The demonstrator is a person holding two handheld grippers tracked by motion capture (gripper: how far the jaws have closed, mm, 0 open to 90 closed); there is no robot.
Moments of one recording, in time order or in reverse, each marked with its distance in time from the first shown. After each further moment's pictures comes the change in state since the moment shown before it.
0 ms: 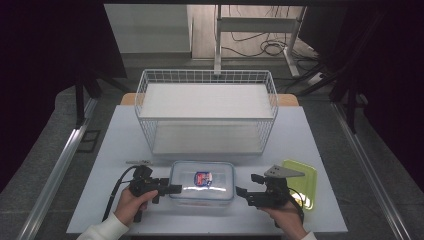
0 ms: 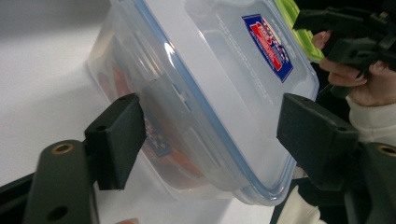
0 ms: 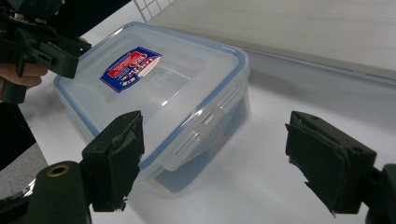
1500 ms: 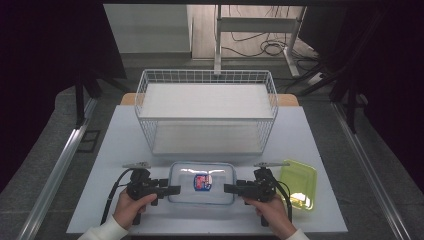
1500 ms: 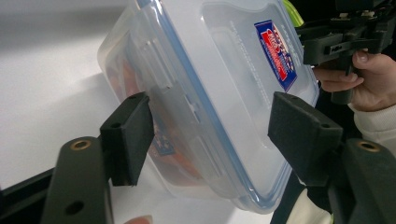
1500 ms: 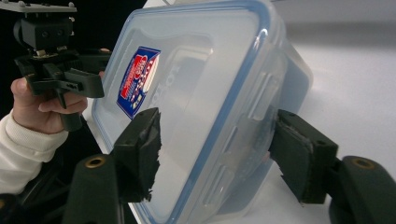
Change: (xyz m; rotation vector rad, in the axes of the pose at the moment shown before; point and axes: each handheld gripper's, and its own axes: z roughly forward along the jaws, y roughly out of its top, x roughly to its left) left arm -0.012 -0.007 -0.006 -0.047 0.041 0.049; right arm -0.007 0.004 0.037 0.117 0.205 0.314
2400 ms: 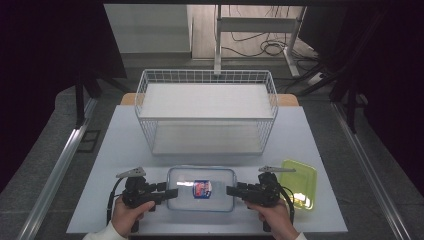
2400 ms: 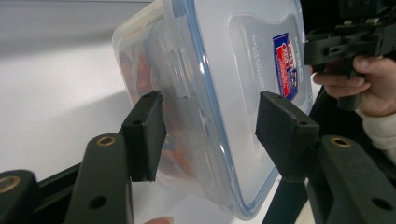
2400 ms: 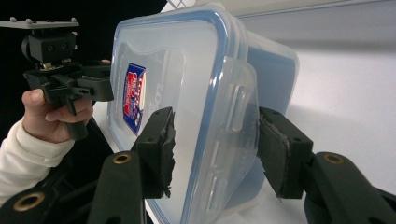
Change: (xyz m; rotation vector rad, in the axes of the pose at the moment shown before) left arm -0.021 -0.014 -0.012 -0.066 0.067 0.078; right arm 0.009 -0.011 -0.013 -0.063 0.020 -0.029
